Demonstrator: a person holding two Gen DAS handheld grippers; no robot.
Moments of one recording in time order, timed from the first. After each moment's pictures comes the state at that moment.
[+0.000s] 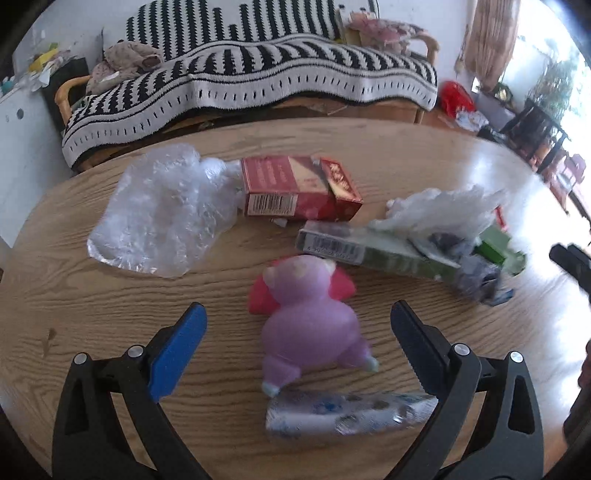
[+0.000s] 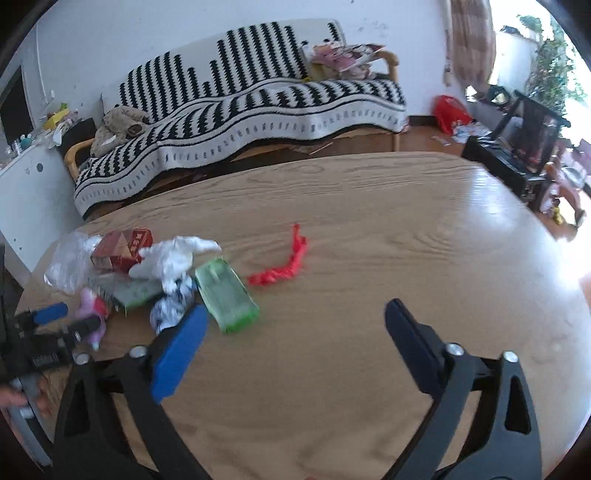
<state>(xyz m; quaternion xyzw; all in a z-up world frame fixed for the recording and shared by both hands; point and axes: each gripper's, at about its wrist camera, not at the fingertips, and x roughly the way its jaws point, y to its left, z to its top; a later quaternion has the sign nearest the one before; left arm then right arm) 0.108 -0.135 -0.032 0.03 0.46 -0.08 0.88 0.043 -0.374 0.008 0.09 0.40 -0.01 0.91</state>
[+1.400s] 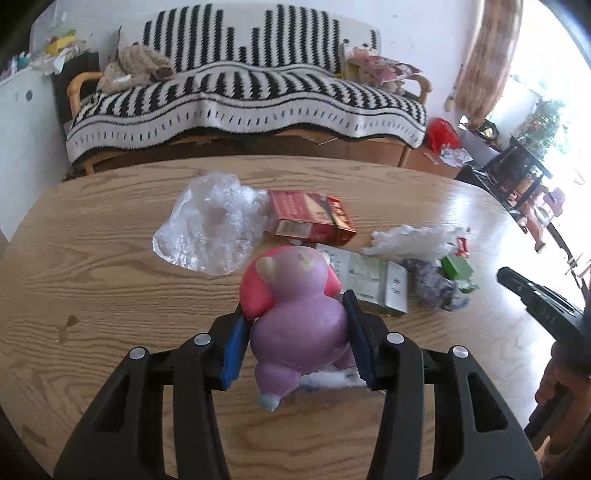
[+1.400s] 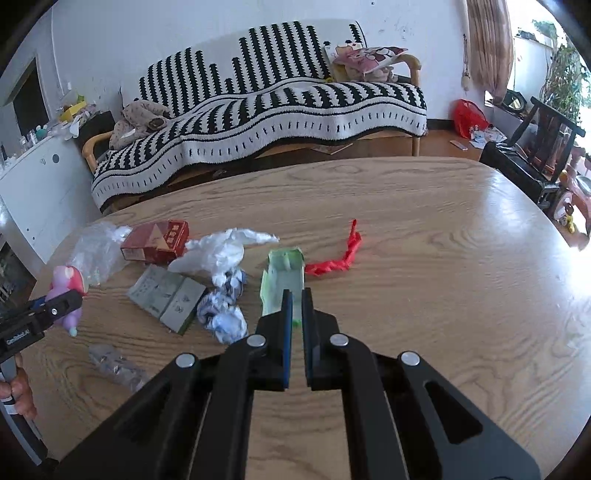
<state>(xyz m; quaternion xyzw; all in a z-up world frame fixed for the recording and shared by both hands) 0.062 -0.094 0.016 -0.03 0.41 -0.11 0.90 0.009 -0.333 0.017 0.09 0.39 0.00 0.92</state>
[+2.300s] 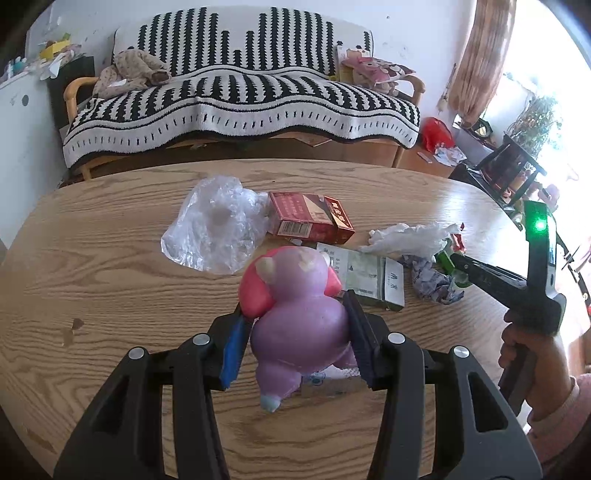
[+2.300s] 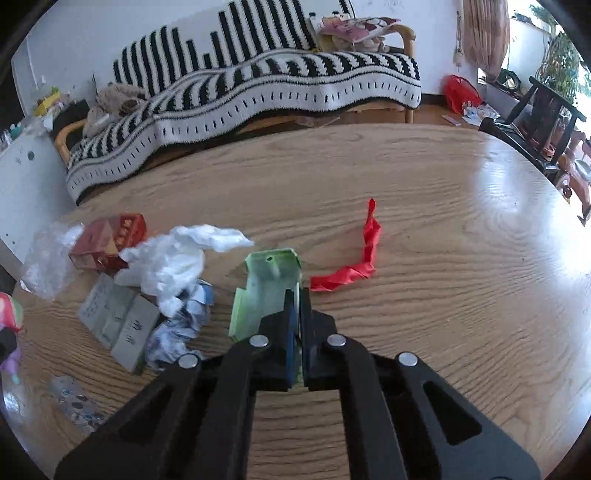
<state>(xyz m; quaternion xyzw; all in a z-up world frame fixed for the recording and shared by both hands) 0.059 -0.081 0.020 -0.03 0.41 -0.12 0.90 0.075 -0.333 -0.017 0.09 0.42 -0.02 0.90</state>
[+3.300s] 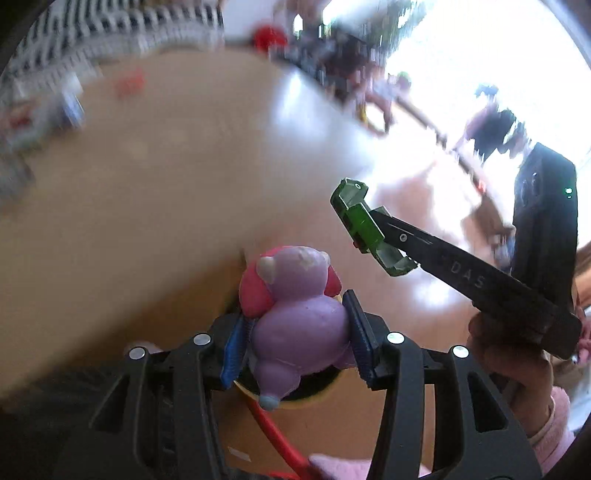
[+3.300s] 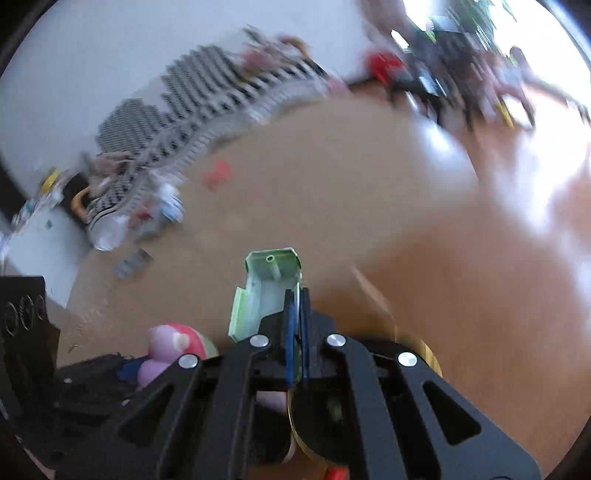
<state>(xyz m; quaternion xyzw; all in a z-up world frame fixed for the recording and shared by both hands) -0.192 -0.338 -0.026 0.03 0.53 -0.40 0.74 -0.311 -0.481 -0.006 0.27 0.41 -0.09 0.86</state>
